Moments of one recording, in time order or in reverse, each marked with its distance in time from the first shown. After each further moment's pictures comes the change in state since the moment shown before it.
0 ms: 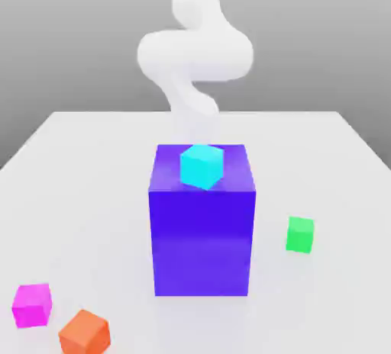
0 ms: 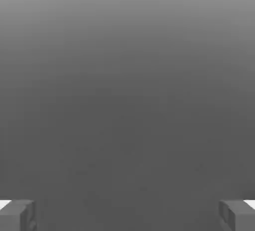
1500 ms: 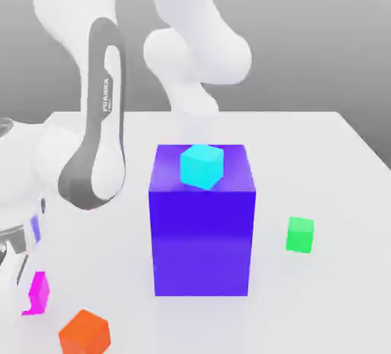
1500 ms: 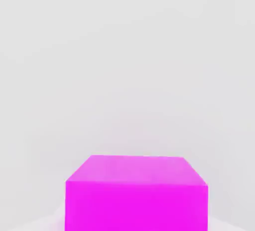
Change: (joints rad) arm -0.445 1.020 -0.071 -0.086 0.066 0.384 0.739
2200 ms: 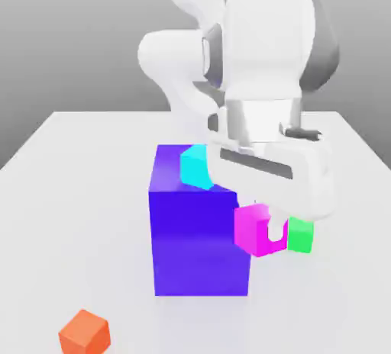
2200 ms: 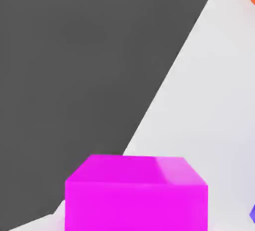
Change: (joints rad) arm 0.499 -0.486 0.415 -0.257 -0.023 0.009 0.514
